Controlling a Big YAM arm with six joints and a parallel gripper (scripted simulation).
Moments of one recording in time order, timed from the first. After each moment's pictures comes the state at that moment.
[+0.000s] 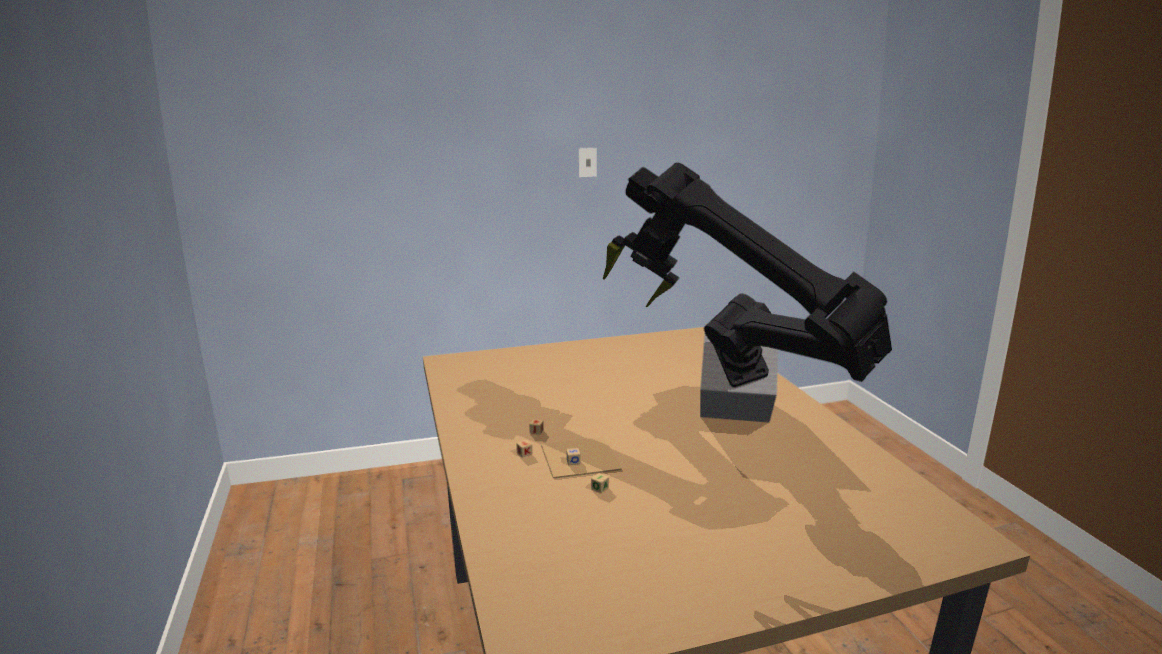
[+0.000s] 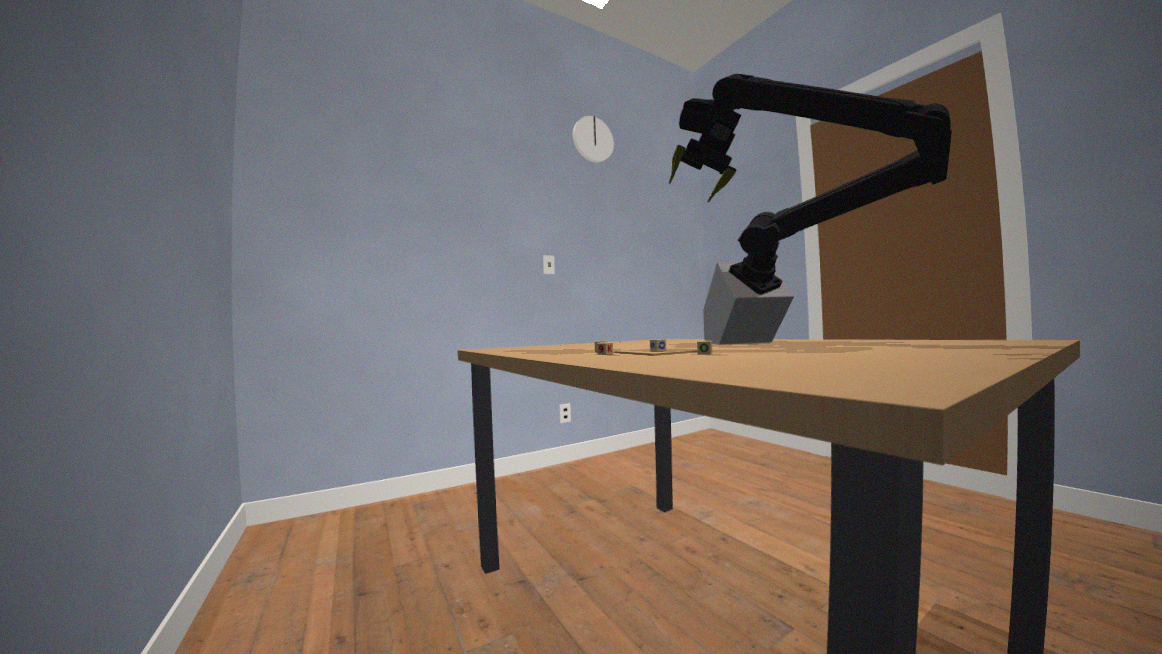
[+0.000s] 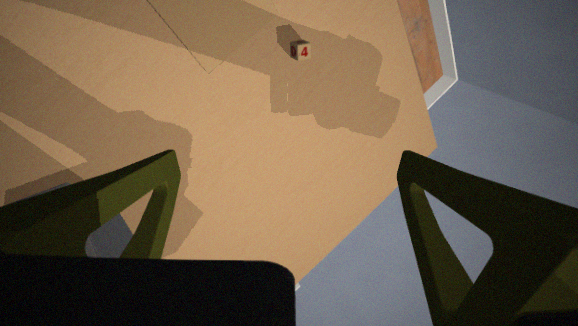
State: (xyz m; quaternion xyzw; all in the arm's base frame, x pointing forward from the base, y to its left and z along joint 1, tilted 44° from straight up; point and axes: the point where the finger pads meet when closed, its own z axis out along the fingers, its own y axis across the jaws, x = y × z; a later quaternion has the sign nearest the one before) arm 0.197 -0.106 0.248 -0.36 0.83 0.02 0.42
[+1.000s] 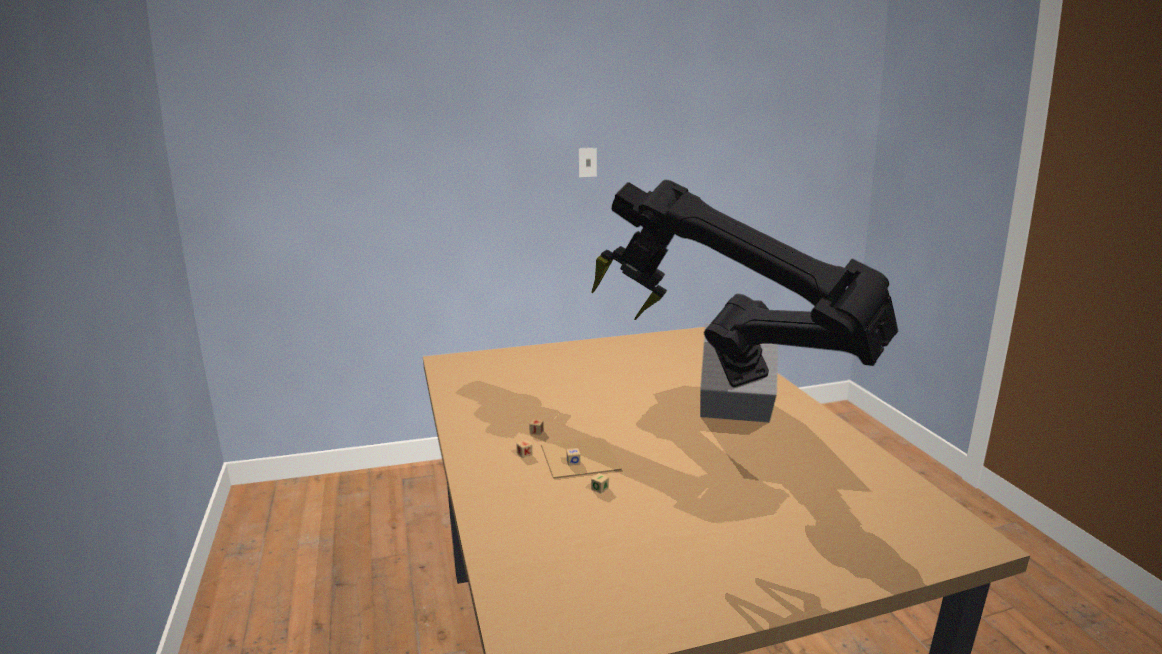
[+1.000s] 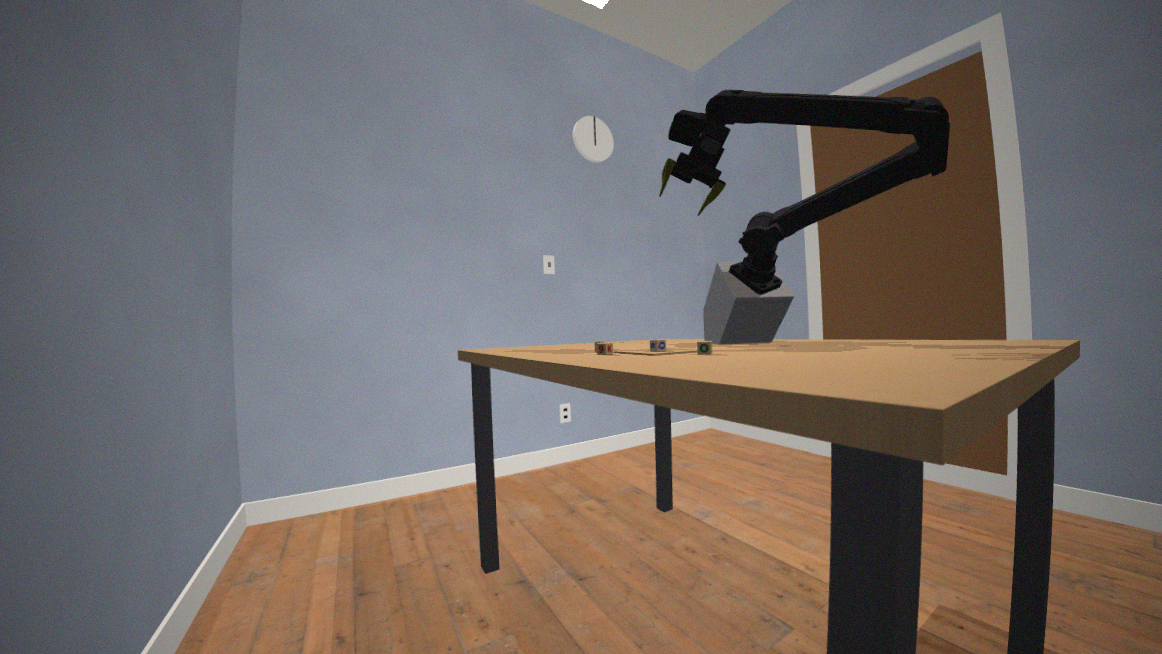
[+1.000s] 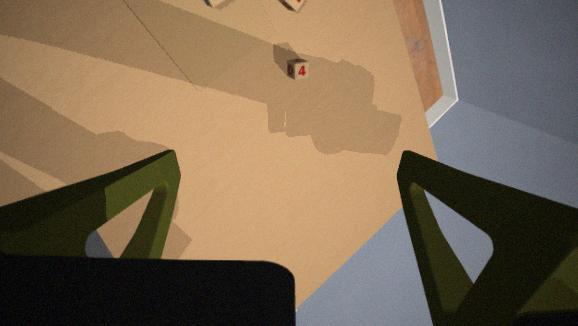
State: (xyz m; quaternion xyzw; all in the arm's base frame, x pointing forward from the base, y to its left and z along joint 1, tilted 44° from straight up) arm 0.225 -0.100 0.224 -0.37 0.82 0.03 0.44
